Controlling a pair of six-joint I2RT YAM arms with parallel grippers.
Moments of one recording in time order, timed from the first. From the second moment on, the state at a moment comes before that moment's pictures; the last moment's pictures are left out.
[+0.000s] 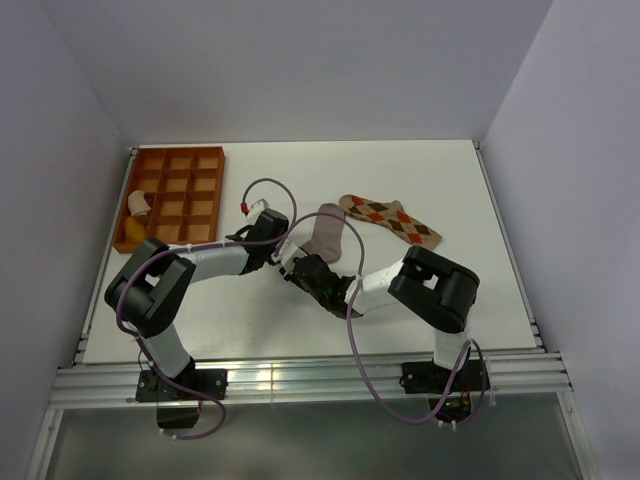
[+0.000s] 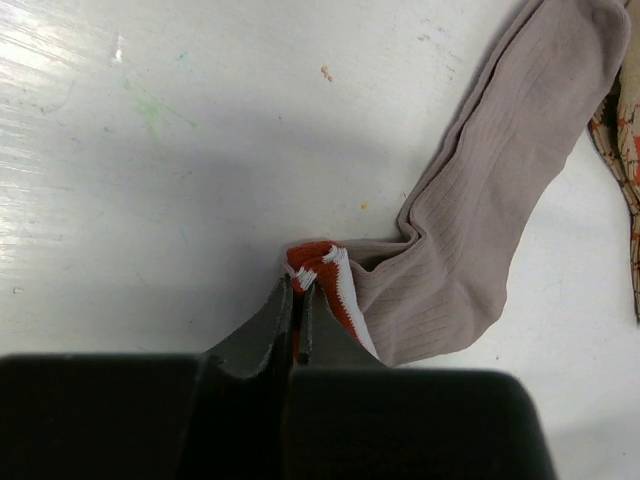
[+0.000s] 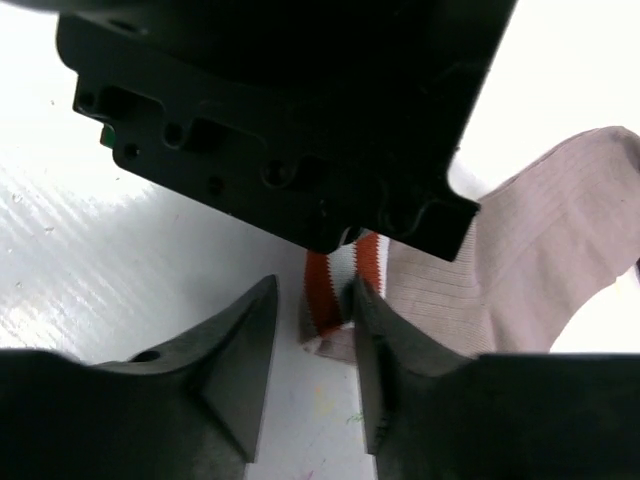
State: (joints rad) left arm -0.64 1.73 0.89 0.02 -0.18 -1.02; right arm 1.02 1.85 0.76 0.57 0.40 -0.19
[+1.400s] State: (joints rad) left arm -0.57 1.56 0.75 0.07 -0.14 -1.15; right arm 0.81 1.80 0.88 0.29 0.04 0.14
